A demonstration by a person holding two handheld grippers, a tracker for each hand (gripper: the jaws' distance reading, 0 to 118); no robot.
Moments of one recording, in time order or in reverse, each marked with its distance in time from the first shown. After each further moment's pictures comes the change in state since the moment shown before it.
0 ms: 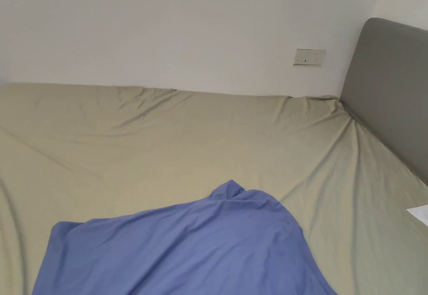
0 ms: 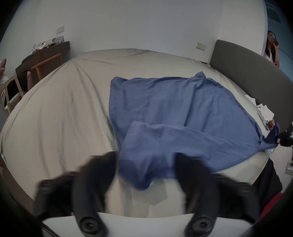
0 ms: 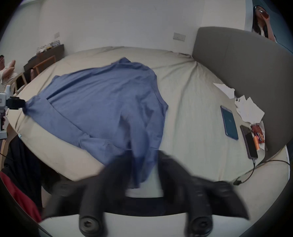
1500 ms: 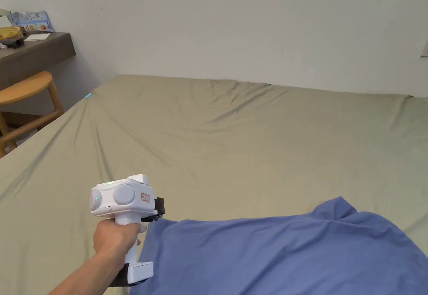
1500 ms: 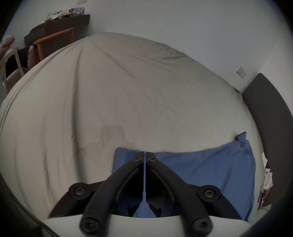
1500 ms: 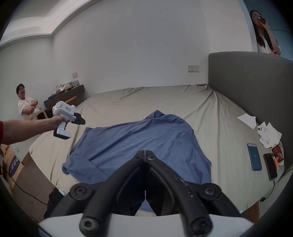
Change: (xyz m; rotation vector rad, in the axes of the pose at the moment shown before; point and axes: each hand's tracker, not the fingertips) left arm -0.085 0.254 -0.216 -0.121 0.078 0.324; right arm -0.093 0.121 0.062 0.330 0.206 -0.107
